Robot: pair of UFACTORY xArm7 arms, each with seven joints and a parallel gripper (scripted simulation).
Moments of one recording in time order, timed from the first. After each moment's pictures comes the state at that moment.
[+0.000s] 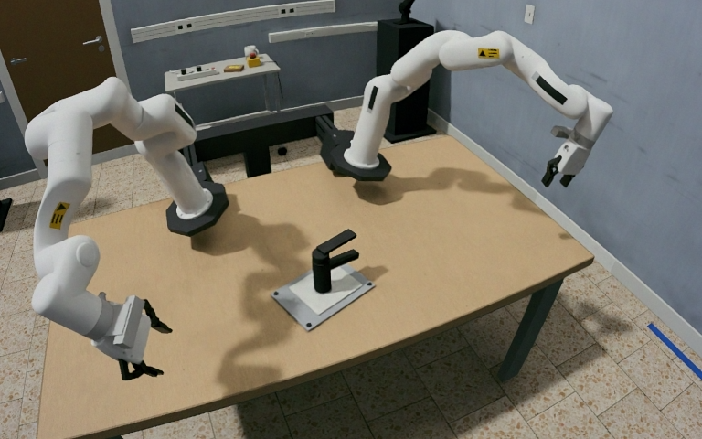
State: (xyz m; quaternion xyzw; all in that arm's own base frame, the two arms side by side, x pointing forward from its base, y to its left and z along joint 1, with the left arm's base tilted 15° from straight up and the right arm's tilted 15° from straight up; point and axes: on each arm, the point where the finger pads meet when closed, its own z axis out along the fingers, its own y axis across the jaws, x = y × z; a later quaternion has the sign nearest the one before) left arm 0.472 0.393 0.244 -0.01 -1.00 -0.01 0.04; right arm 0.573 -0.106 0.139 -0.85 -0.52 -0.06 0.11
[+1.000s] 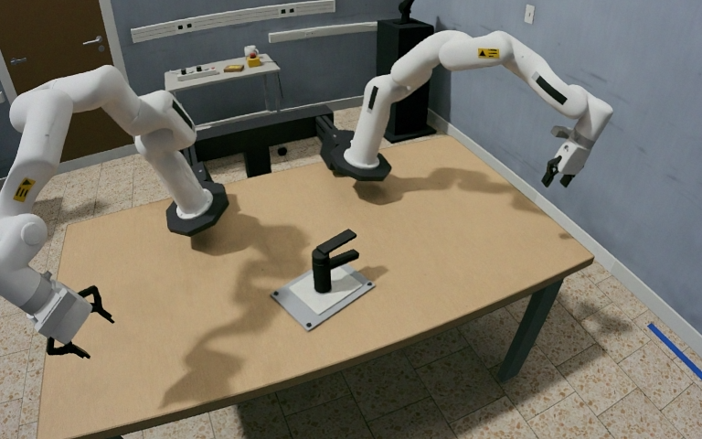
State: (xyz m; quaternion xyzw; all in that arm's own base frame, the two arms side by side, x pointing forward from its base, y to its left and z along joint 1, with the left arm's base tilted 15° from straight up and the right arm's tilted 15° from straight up) left arm 0.472 0.393 0.244 -0.01 -1.00 -0.01 0.04; right arm 0.509 -0.230 0.191 -0.95 -0.31 -0.06 0.07
